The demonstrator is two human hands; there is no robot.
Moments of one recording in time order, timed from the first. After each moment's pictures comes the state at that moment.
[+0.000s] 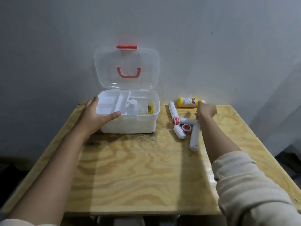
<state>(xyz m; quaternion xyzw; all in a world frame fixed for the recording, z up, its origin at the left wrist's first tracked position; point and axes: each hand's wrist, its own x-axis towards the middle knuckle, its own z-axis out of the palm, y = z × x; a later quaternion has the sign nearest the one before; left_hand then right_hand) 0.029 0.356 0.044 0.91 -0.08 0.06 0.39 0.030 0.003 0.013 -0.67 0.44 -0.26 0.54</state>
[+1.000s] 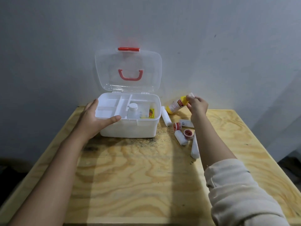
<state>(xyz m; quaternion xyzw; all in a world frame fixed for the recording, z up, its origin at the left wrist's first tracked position) 0.041 0.358 0.036 0.91 -0.06 0.06 0.41 0.052 0.028 0.026 -0.56 0.31 -0.26 0.73</state>
